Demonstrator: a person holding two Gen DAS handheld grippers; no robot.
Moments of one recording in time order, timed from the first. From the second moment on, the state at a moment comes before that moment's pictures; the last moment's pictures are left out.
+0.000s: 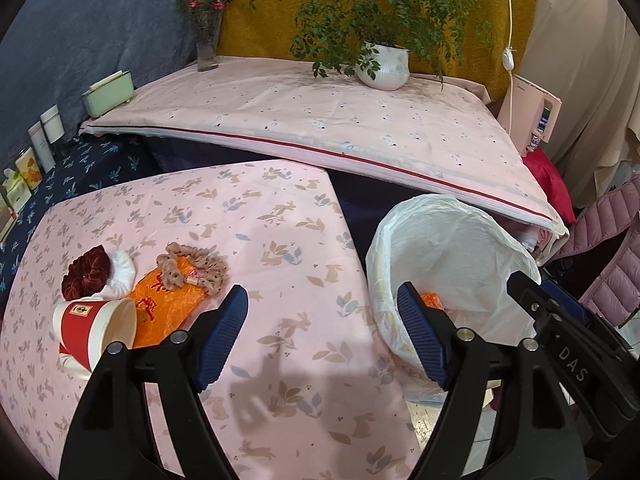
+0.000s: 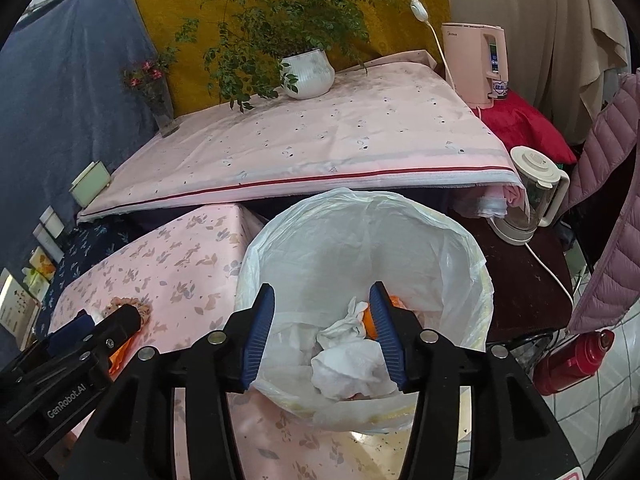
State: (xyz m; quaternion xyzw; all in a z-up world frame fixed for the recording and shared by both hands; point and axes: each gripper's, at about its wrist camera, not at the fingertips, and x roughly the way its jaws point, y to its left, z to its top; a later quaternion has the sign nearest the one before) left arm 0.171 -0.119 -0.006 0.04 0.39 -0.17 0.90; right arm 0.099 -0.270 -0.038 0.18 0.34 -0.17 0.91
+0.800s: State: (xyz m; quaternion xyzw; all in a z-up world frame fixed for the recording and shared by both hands) left arm 0.157 -0.015 -0.010 0.00 0.39 -0.08 0.92; right arm 0.093 -0.189 -0.028 0.14 0.35 -0.11 0.92
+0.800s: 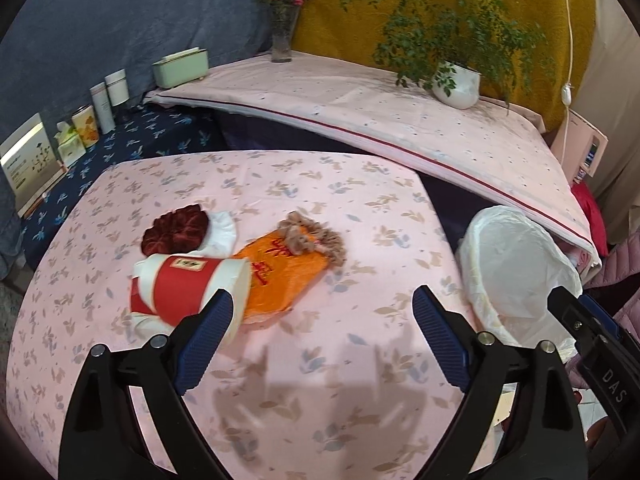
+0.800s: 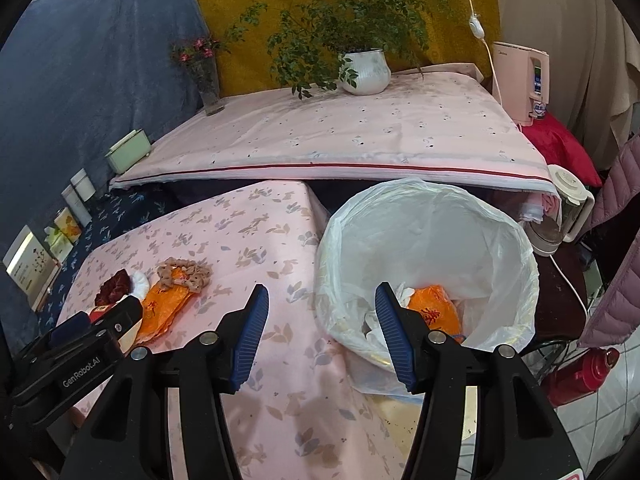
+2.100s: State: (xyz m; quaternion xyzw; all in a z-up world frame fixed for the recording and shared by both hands) left arm 0.163 0.179 -0.065 -0.09 0.43 0.04 0.90; right arm 0.165 -0.011 -0.069 0.14 0.43 0.09 0.89
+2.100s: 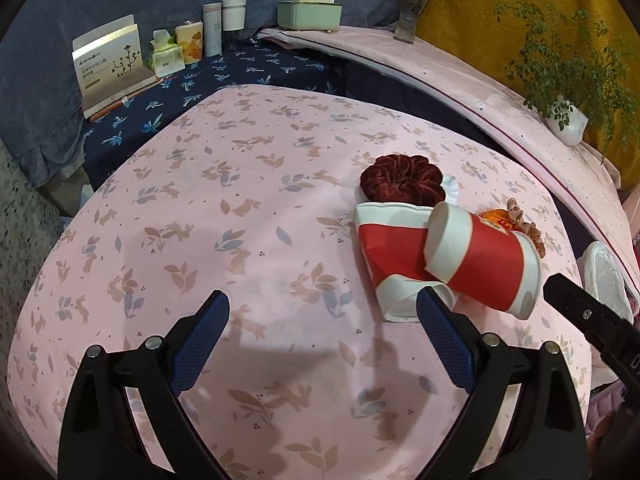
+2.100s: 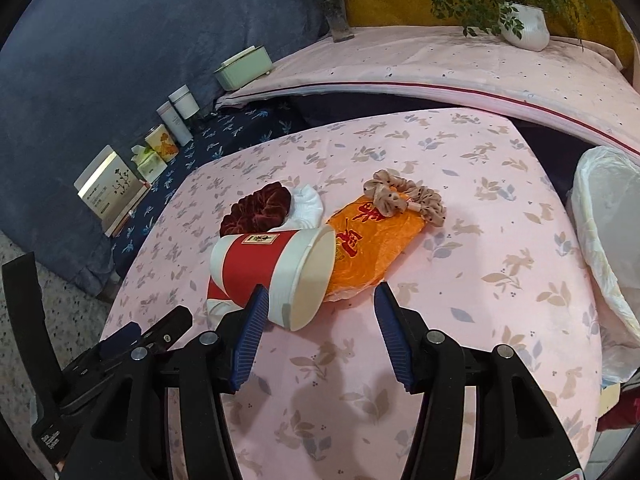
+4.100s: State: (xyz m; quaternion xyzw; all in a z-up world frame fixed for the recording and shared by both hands) left arm 0.165 0.047 -0.011 -0.04 0.39 -0.08 0.92; right arm 0.124 -0.103 -0.021 0.17 0.34 0.04 0.92
